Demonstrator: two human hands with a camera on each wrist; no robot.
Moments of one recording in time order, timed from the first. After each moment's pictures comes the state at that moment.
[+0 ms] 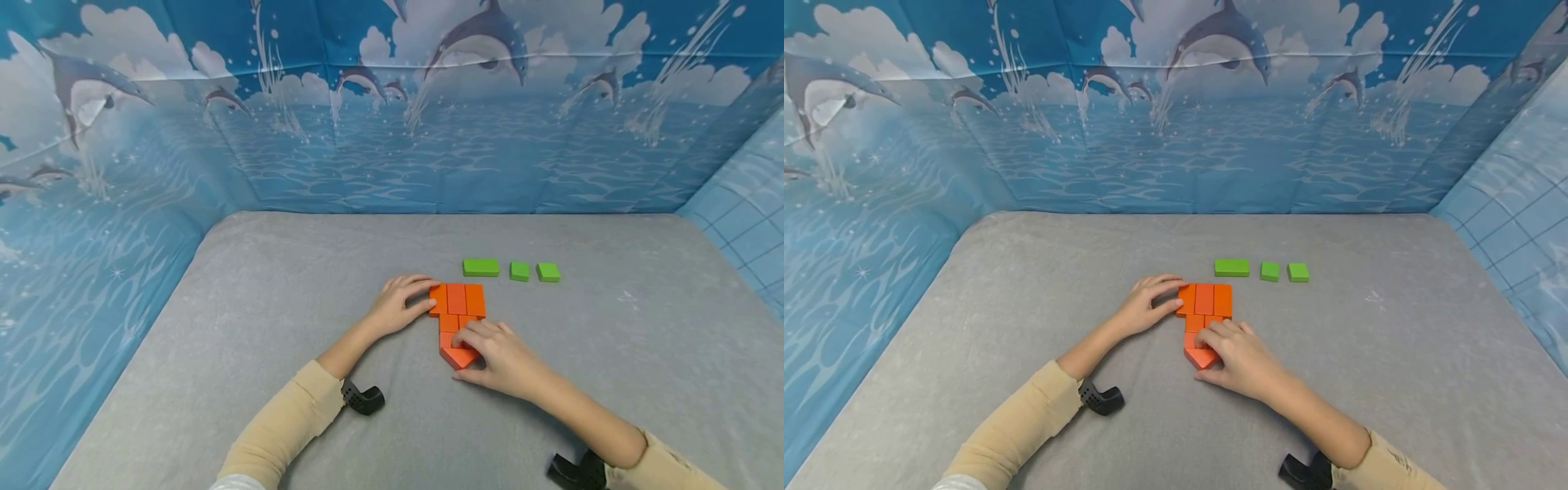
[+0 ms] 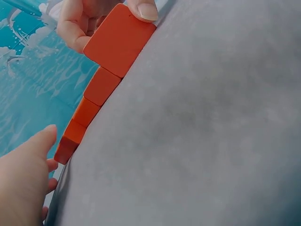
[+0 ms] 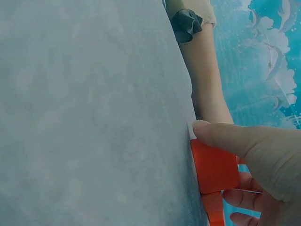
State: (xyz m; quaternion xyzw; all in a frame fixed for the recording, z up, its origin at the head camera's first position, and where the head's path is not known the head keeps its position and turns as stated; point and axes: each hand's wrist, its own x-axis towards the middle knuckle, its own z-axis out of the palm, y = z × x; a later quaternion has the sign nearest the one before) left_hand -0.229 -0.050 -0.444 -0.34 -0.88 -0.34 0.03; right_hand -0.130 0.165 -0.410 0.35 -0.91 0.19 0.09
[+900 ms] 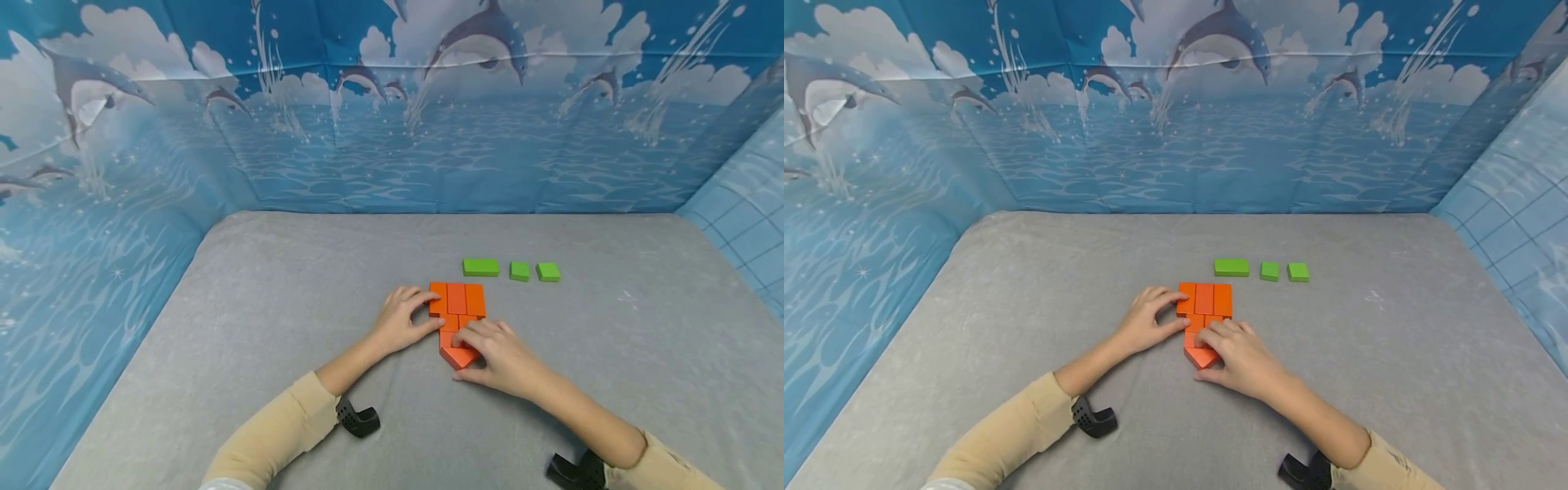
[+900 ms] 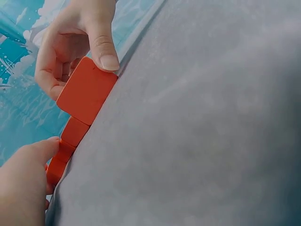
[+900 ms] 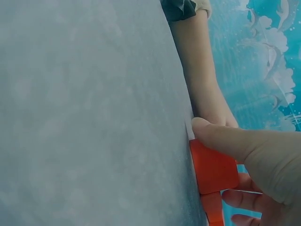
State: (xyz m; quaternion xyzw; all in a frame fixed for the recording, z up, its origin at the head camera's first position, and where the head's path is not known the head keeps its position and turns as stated) left_hand -0.202 -0.042 -0.449 -0.33 -0.89 -0.31 0.10; right_hand -0.130 0.166 -0.411 0.35 -0.91 0.18 0.09
